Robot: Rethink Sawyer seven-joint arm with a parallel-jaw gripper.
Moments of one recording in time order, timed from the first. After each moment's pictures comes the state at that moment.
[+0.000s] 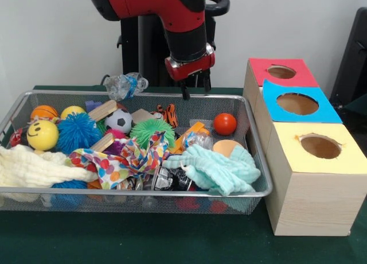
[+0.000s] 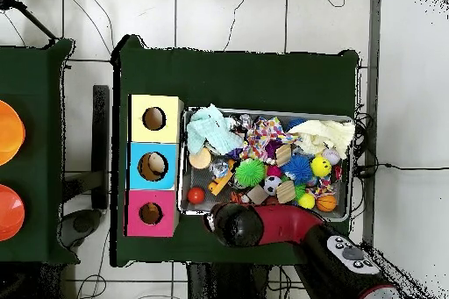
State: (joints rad) arm -0.63 -0.60 0.35 2.08 -0.42 0.37 1.38
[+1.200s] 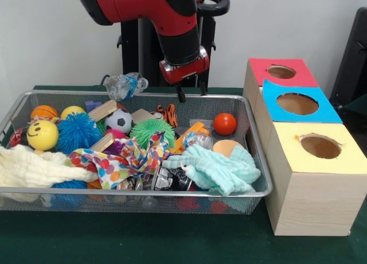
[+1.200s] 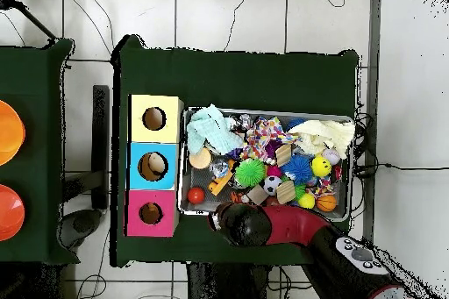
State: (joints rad) arm -0.67 -0.57 0.36 2.07 -0.42 0.36 1.38
